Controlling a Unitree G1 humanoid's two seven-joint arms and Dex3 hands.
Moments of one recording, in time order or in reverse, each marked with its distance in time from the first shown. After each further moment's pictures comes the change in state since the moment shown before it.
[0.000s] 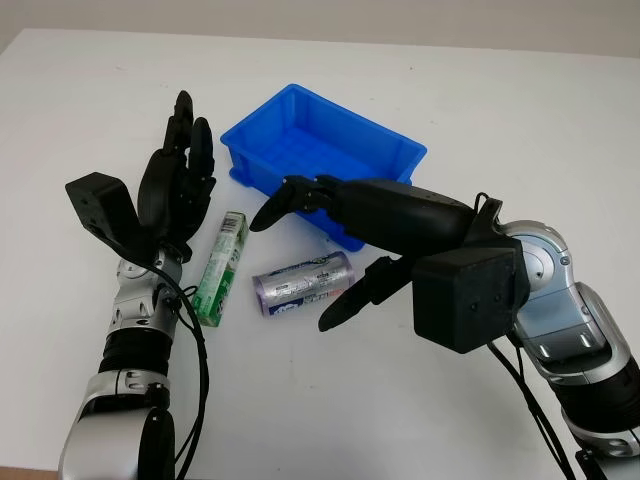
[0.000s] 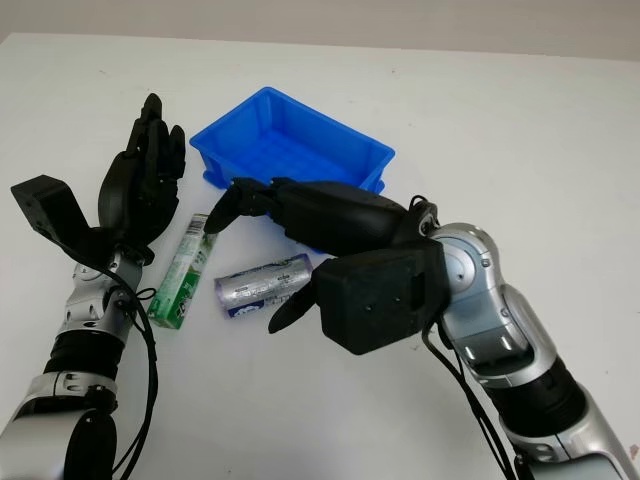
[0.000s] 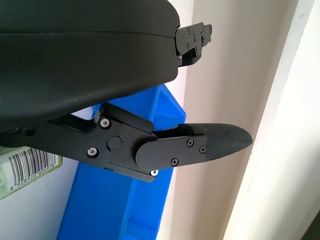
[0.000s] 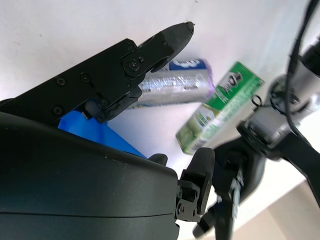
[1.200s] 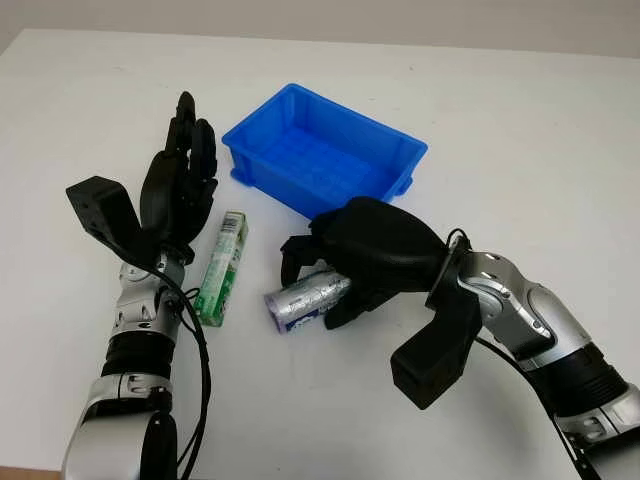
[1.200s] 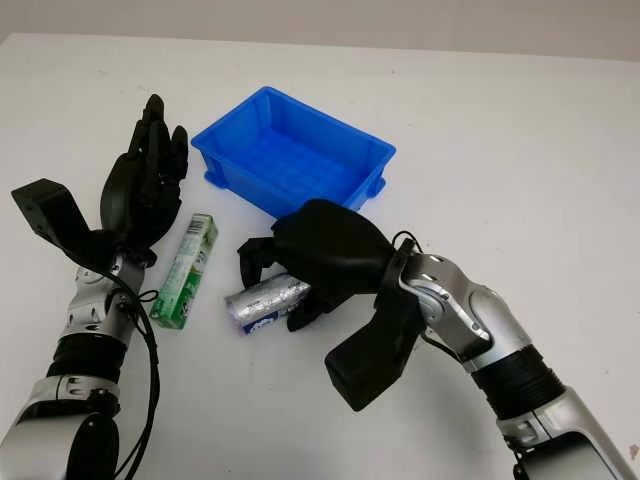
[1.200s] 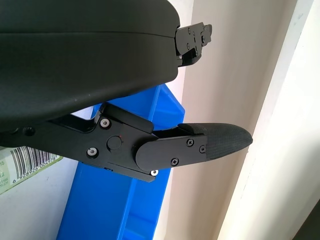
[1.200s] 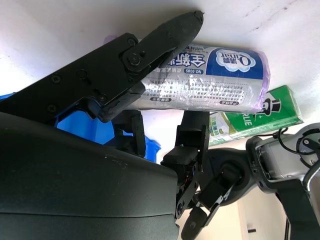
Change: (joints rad) left arm 0.013 -0.013 0.000 -0.011 -0.008 -0.002 0.004; right arm 0.024 -0.002 0.044 0.382 -0.373 -0.705 -0.485
